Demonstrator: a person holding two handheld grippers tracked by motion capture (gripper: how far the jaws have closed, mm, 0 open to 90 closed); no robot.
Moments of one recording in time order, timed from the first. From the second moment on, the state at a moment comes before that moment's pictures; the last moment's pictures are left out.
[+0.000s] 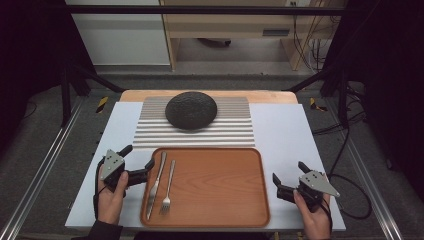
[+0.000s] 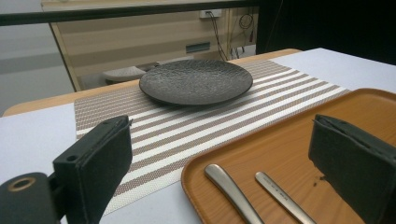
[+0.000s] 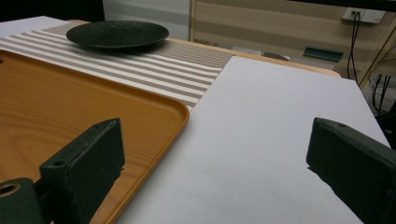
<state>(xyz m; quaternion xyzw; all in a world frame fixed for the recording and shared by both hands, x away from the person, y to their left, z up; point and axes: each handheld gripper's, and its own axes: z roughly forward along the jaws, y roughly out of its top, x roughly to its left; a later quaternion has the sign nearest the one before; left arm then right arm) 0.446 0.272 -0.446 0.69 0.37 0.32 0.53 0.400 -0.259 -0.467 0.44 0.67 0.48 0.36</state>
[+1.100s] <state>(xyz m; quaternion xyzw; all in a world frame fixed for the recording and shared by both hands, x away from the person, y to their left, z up) 0.544 0.220 -0.381 0.81 0.21 0.31 0.45 0.397 -0.261 -0.463 0.45 0.67 0.48 0.34</state>
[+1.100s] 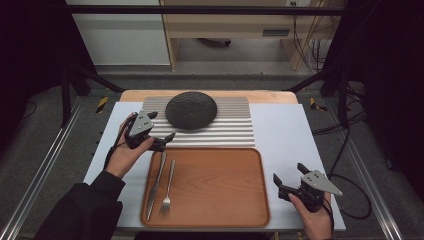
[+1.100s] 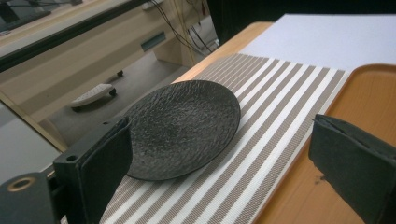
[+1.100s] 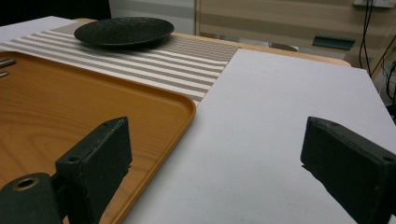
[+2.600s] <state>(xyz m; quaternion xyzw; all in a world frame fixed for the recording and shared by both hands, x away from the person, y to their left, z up) 0.611 0.171 -0.424 0.87 0.08 0.40 0.28 0.389 -0.258 -0.464 0.46 0.68 0.47 0.34</state>
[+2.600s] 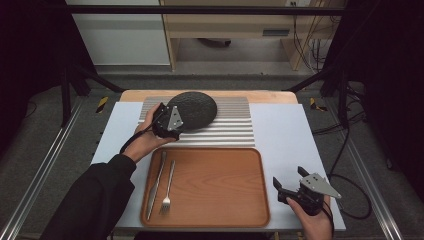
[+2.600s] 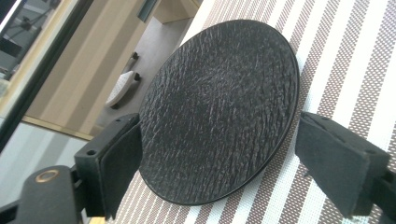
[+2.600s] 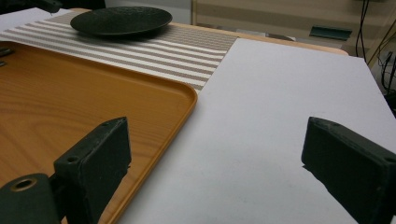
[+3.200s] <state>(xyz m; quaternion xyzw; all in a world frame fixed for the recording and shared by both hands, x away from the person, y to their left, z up) 0.600 0.164 -0.438 0.88 0.04 0.41 0.24 0.389 -0.258 -0.464 0.46 0.68 0.46 0.34</state>
